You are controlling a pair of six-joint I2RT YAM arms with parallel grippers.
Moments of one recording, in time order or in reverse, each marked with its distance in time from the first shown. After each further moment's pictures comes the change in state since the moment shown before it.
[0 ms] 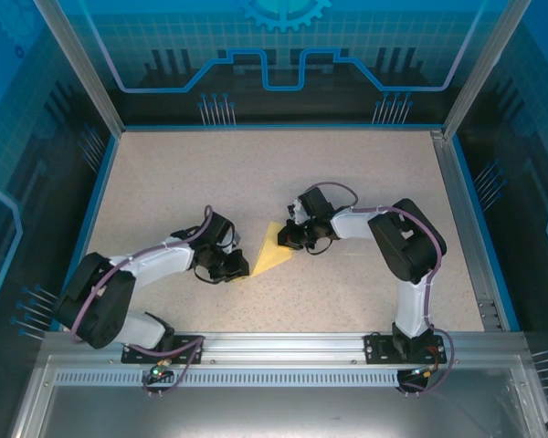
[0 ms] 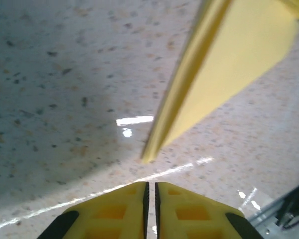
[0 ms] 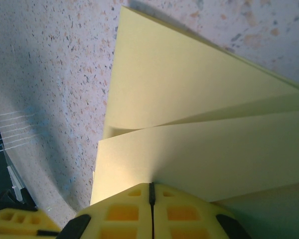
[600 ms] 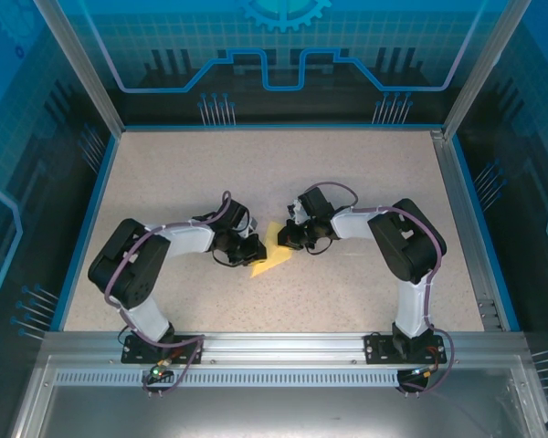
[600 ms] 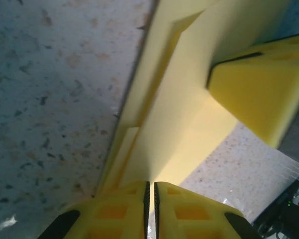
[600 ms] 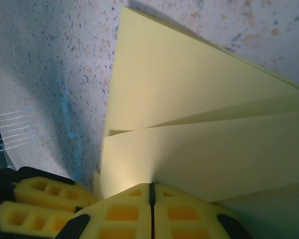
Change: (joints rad) left arm 0.000 0.314 0.157 0.195 0.078 -0.008; right arm 0.000 0.000 0.002 -0.002 0.000 0.000
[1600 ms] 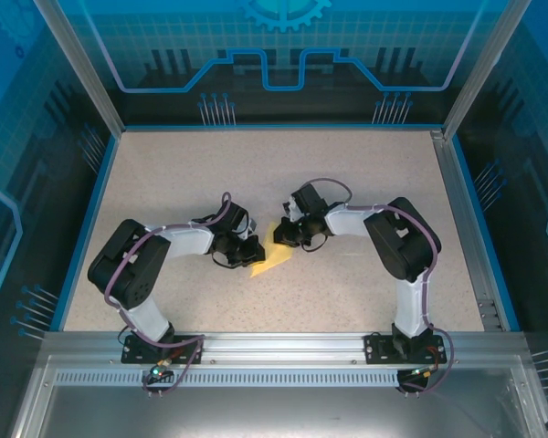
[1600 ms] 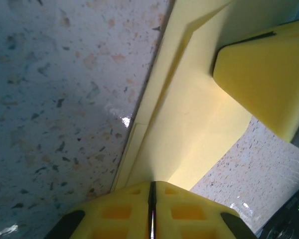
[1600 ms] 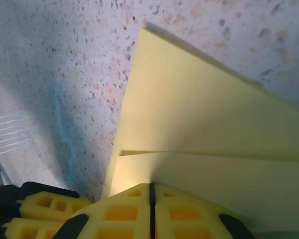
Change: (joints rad) left arm 0.000 -0.010 -0.029 0.031 -0.024 0.011; right arm 0.013 0.031 0.073 -0.054 0.030 -0.003
